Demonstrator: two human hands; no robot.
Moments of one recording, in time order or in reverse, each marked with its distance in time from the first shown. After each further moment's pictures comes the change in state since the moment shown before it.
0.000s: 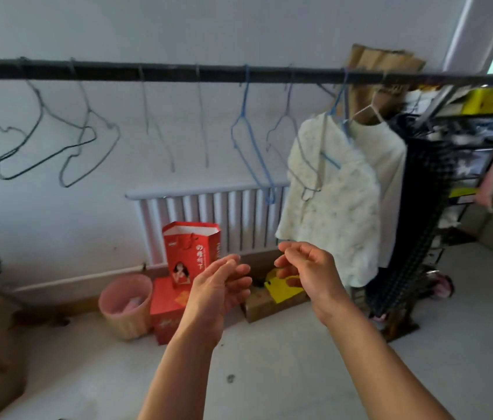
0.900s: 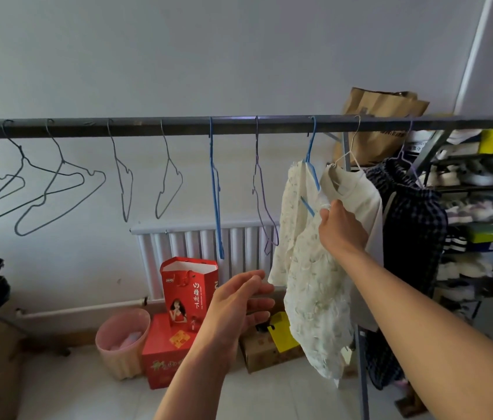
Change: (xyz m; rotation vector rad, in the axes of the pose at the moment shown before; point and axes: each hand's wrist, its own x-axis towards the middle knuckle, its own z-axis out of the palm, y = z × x) left_hand 0.015 -0.005 0.139 0.241 -0.059 0.145; right_hand 0.179 -0.085 -0.124 -0.976 0.323 -0.291
